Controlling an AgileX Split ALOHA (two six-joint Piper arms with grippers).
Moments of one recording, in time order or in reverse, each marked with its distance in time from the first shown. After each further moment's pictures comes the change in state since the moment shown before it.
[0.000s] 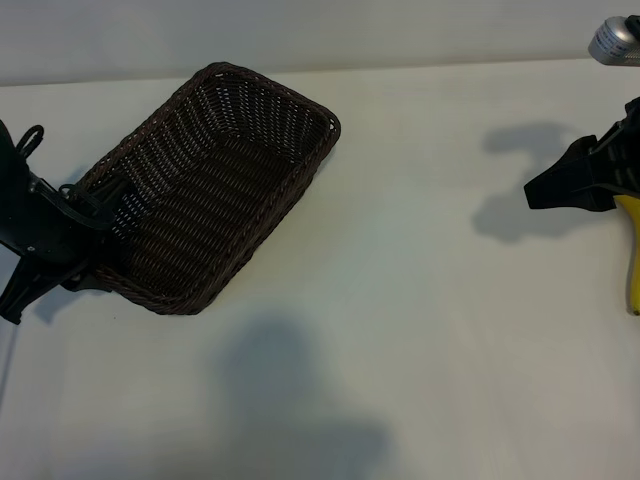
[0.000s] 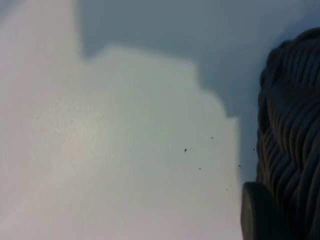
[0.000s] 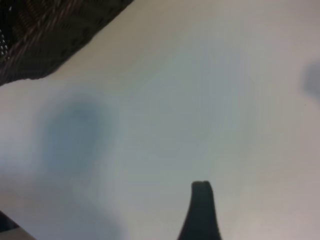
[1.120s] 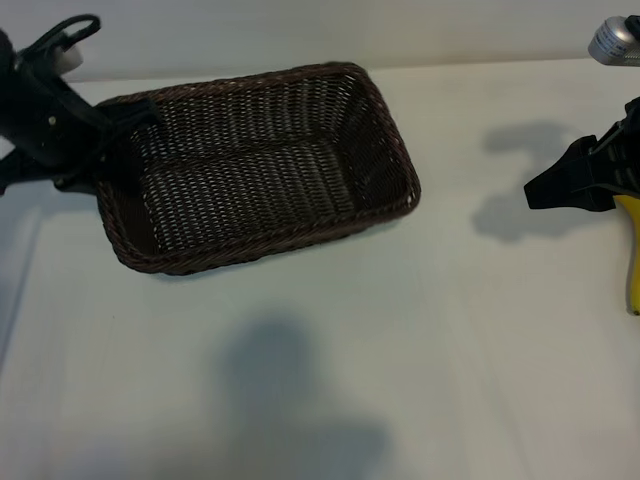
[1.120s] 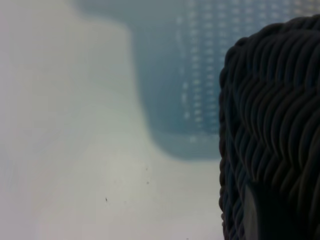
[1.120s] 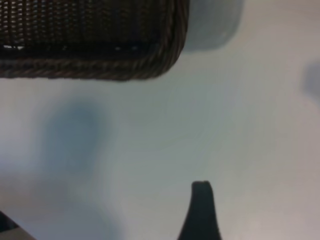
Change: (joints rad) left arm 0.000 0.082 -0.423 -0.105 0.317 0.699; right arm 0.000 0.000 0.000 0.000 0.000 0.000
